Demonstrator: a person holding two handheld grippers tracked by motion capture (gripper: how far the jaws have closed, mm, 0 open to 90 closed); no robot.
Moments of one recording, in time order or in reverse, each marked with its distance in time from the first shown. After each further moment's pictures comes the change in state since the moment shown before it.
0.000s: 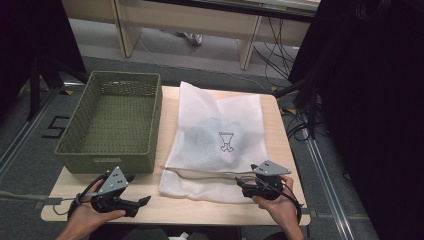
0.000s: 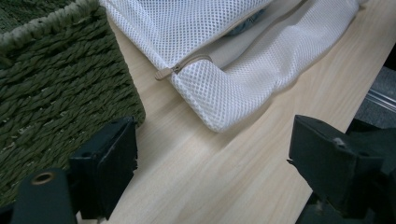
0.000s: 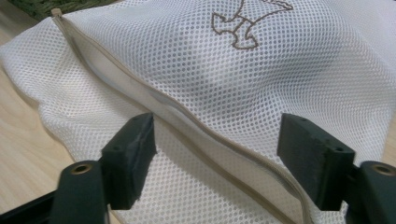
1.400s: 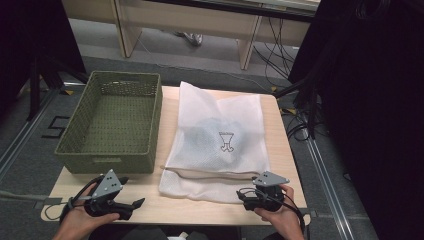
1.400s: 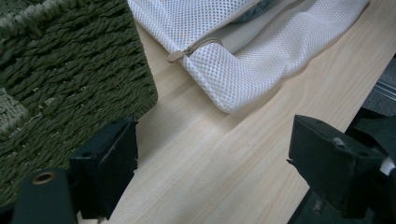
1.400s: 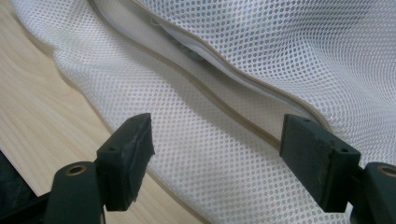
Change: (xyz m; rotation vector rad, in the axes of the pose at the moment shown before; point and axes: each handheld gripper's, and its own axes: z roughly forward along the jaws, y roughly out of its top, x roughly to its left) left arm 0.003 -0.009 -0.009 0.024 0.033 -0.006; right arm 0.010 -0.023 -0.006 0.103 0.035 -0.031
